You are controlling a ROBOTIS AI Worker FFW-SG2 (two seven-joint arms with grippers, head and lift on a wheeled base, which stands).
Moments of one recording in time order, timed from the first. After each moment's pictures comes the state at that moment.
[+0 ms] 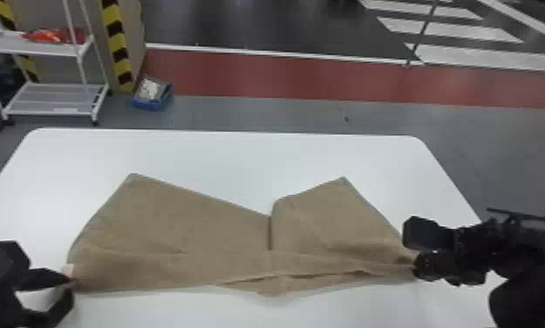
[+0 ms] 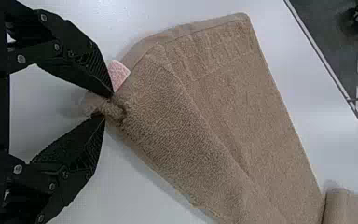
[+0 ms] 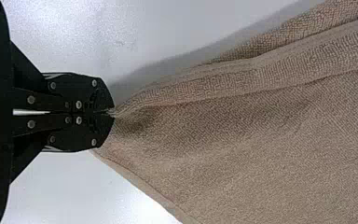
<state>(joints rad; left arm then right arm) 0.29 0.16 0.23 -1.86 -0.66 0.38 -1.06 0.14 -0.60 0.00 -1.79 0.91 0.46 1.26</state>
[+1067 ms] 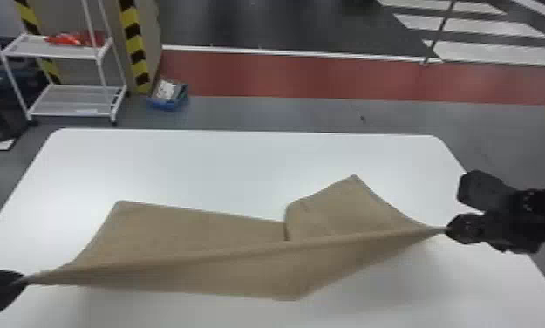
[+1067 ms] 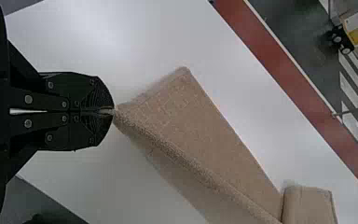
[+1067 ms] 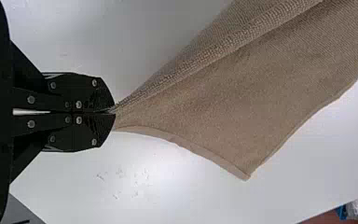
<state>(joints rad) 0.49 0.14 0.47 -2.35 -0.64 0.45 -1.24 0.11 -0.59 -0.16 -1.91 0.80 0.50 1.26</state>
